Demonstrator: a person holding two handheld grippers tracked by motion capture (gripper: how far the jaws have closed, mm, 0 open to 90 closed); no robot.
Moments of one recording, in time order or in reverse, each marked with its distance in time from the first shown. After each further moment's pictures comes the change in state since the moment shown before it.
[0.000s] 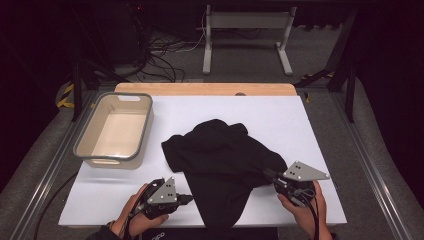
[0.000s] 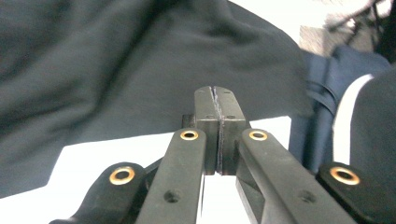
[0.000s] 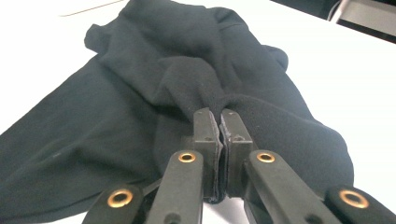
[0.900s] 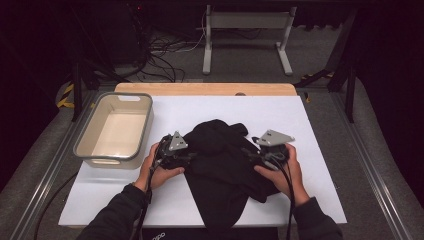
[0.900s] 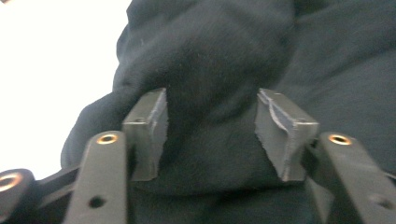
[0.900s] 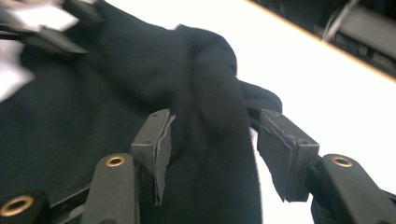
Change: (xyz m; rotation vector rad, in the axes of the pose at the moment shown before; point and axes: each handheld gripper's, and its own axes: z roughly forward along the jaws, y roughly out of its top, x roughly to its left) left arm 0.113 0.015 0.069 0.090 0.295 -0.172; right arm -0.037 0.055 0.095 0.079 -0.034 -0.094
